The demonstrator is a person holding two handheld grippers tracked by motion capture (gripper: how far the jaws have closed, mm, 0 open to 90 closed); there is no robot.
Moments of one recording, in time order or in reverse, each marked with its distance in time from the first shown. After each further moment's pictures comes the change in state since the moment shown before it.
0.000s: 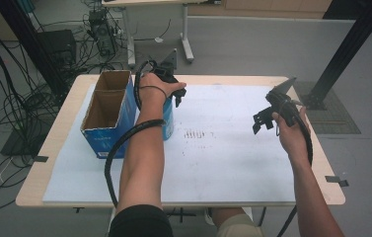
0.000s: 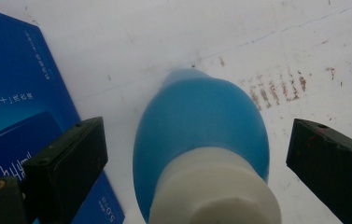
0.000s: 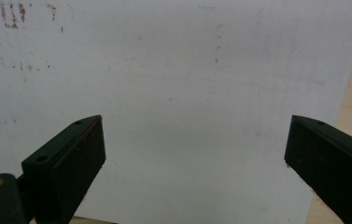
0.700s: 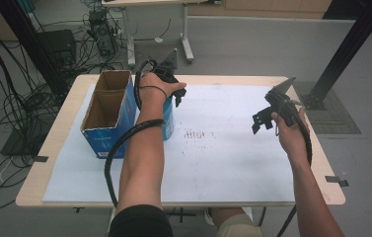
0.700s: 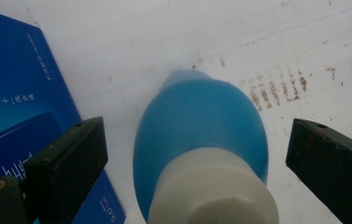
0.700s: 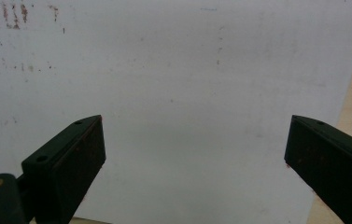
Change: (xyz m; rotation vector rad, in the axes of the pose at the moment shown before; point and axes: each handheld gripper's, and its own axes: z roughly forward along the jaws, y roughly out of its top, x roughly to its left) left arm -0.001 0.000 -0.001 -0.003 0.005 0.004; right arm 0.002 -0.001 0.000 -0.008 0.000 -0.006
